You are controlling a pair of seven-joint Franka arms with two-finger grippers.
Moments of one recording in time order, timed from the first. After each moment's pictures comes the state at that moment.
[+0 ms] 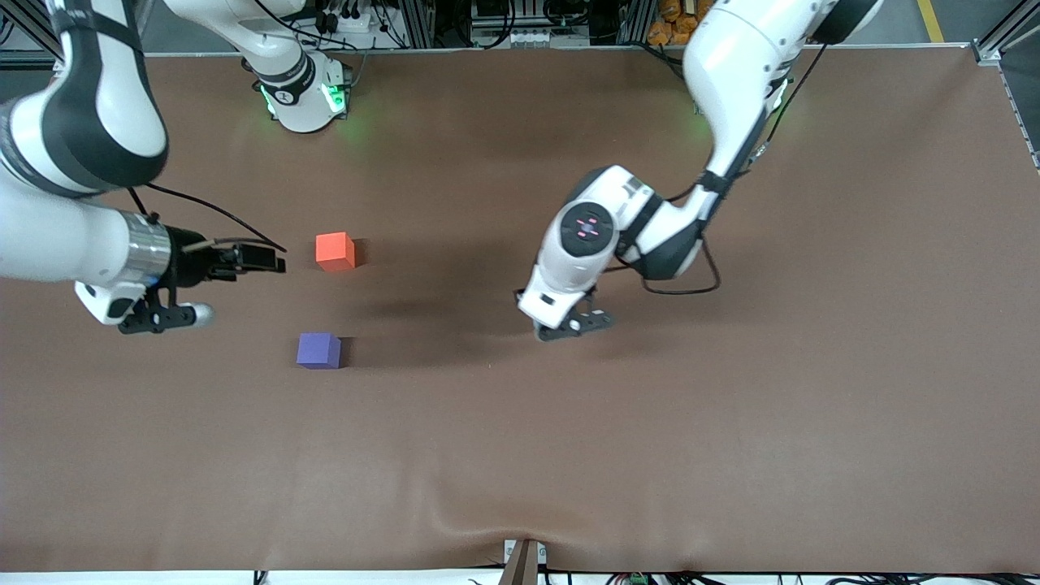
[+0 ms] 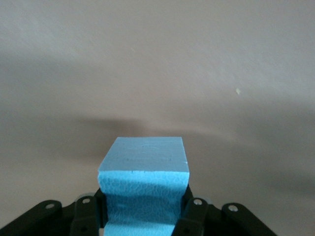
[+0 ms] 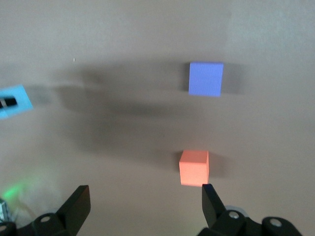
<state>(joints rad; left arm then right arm) -0.57 0.71 -0.21 -1.42 0.01 2.16 -0.98 0.08 0.26 0.02 -1.60 0.31 1.66 -0.01</state>
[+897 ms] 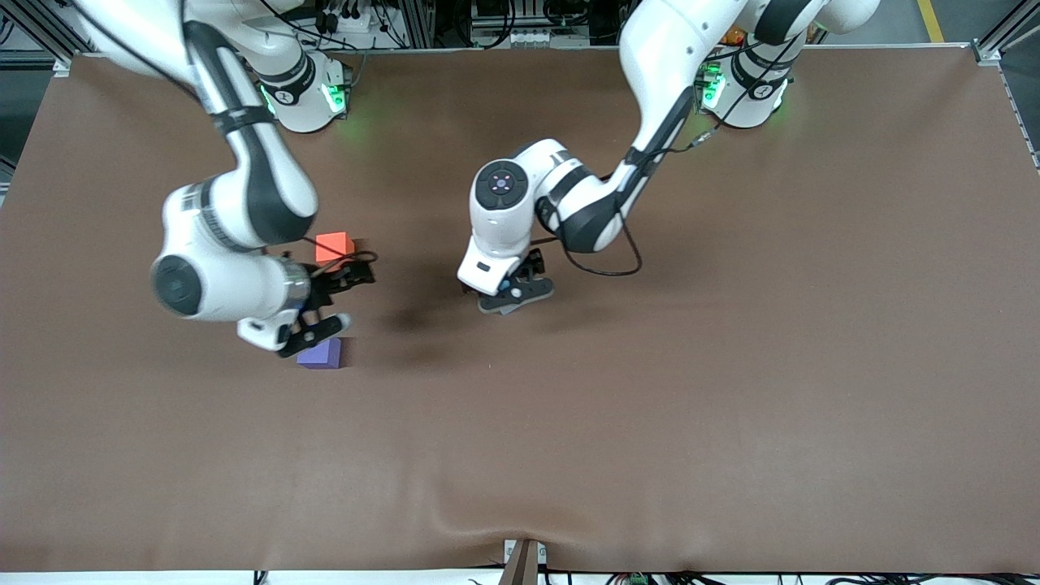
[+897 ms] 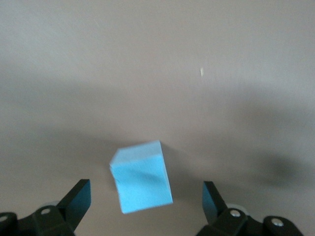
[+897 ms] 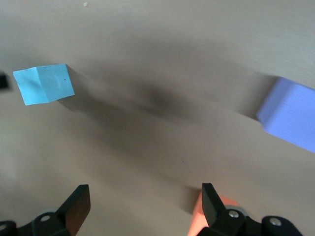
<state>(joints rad) -0.78 0.75 -0.04 -1.30 0.02 2.12 -1.15 0.28 0.37 0.03 -1.79 0.31 1.92 -0.25</state>
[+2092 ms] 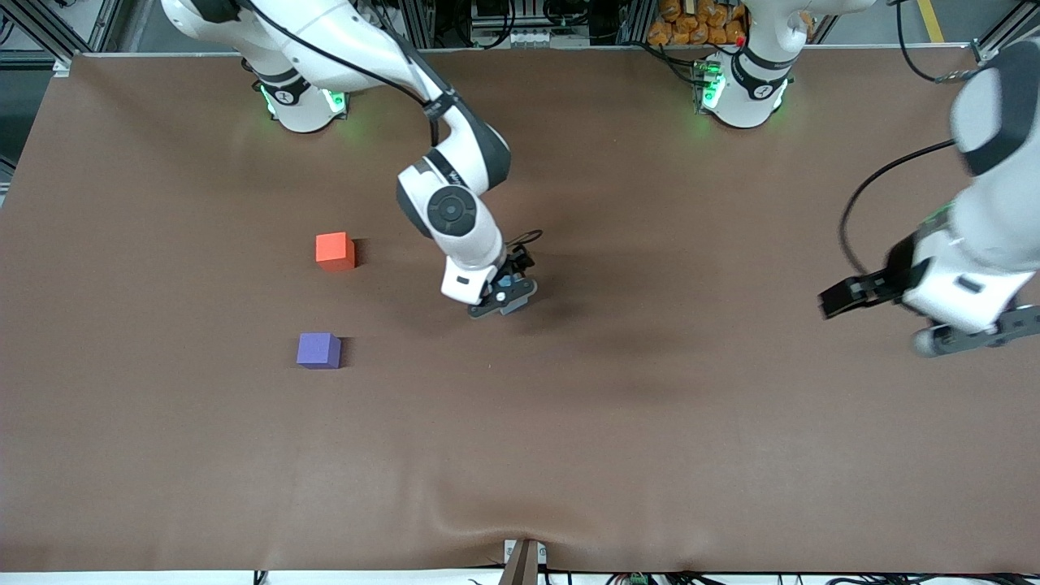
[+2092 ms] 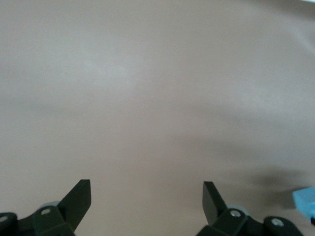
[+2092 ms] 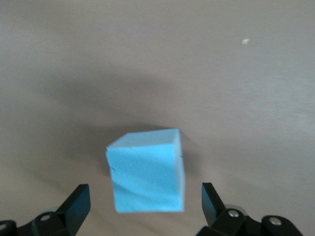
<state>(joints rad) -0.09 0.29 -0.03 -1.29 0.02 1.58 -0.29 0.72 0.65 0.03 -1.66 0.17 2.36 0.23</state>
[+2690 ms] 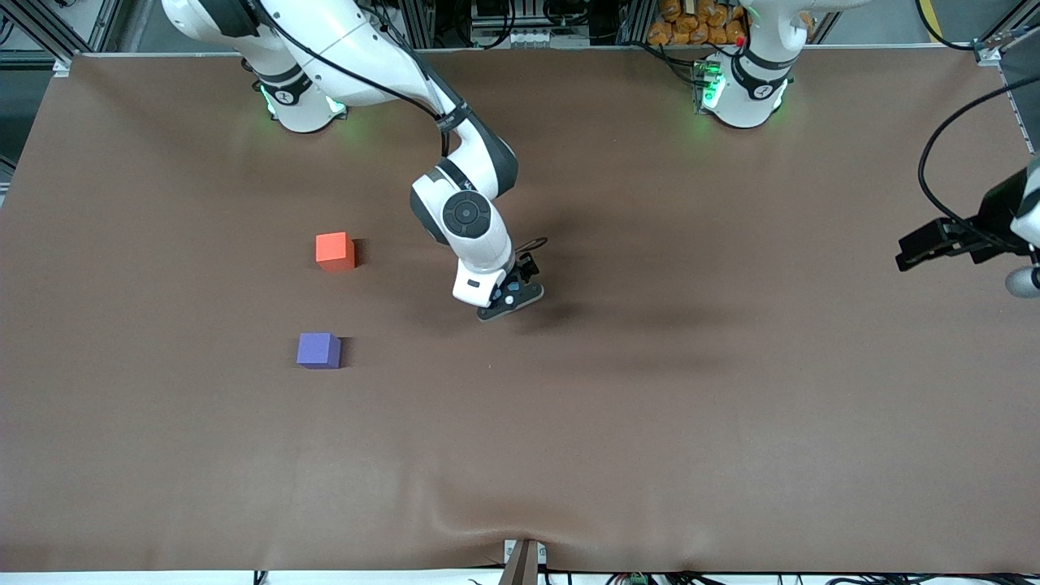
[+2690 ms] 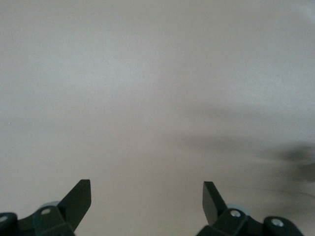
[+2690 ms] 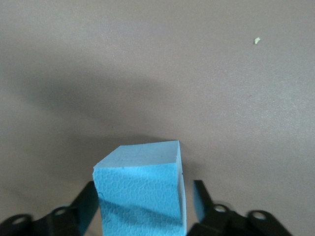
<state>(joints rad) -0.01 0.11 -0.04 -1.48 0.02 1.61 -0.14 0.73 0.69 0.02 -1.66 0.13 2.41 0.25</state>
